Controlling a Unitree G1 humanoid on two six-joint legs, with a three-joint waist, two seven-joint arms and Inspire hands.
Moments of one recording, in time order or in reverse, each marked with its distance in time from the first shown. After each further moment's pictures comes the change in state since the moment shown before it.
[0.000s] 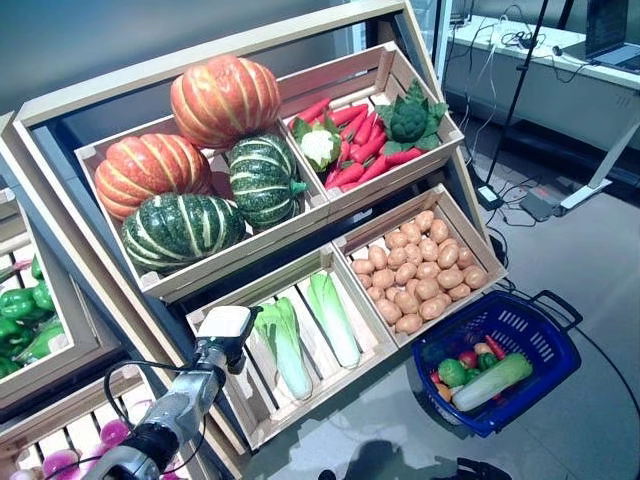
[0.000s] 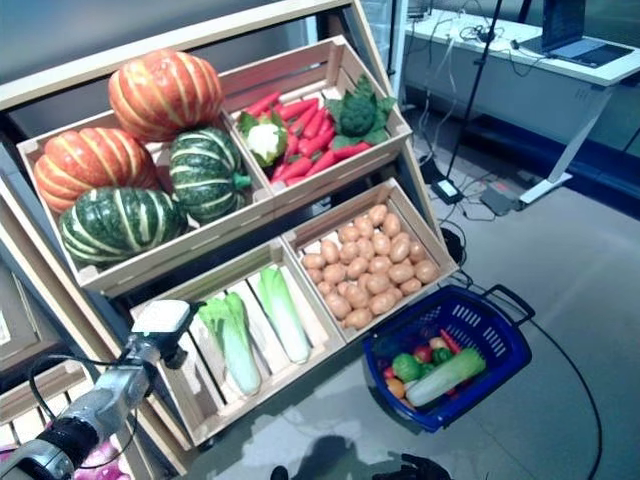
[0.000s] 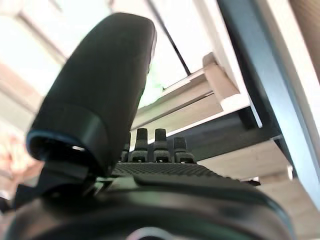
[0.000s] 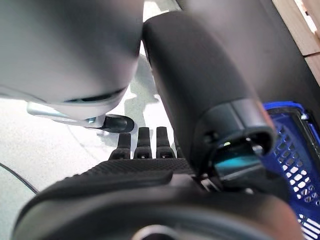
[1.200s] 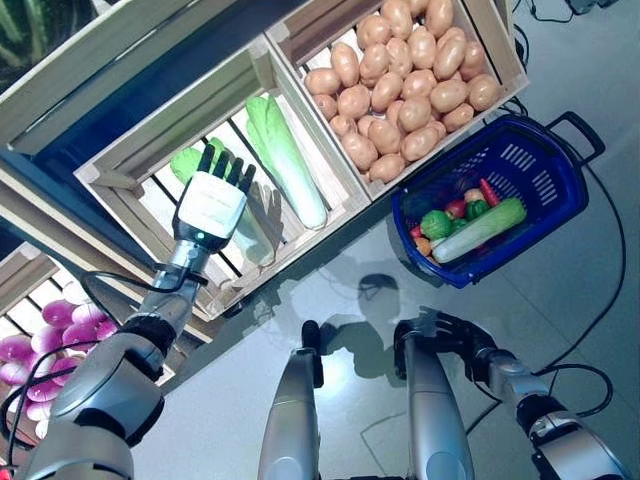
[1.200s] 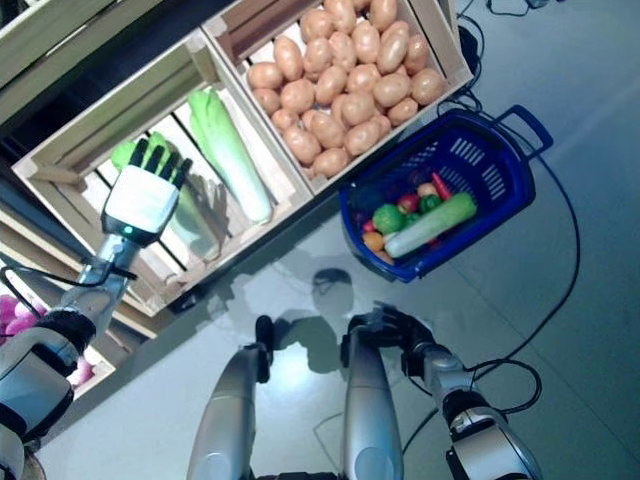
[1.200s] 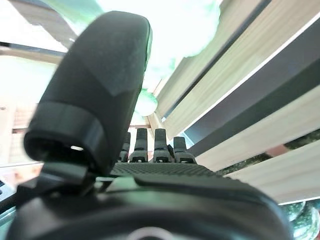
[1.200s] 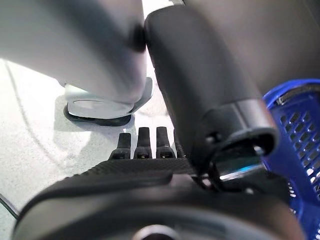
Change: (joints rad) left arm -0.583 0.072 -0.172 0.357 0.150 0.121 0.576; right arm -0.427 -0.086 0.080 -0.135 0.164 -0.027 0.019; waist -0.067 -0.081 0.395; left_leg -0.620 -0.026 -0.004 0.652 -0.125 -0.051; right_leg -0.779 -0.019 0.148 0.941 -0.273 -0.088
